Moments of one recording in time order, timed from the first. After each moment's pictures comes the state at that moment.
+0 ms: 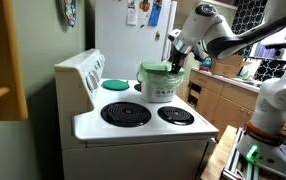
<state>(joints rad) 0.21 -0.42 0.35 -2.43 -0.78 2.20 0.12</state>
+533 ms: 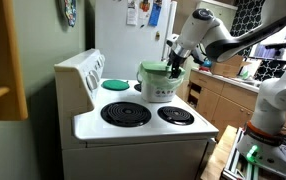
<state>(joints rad) 0.24 -0.39 0.34 -2.44 -0.76 2.20 0.07</state>
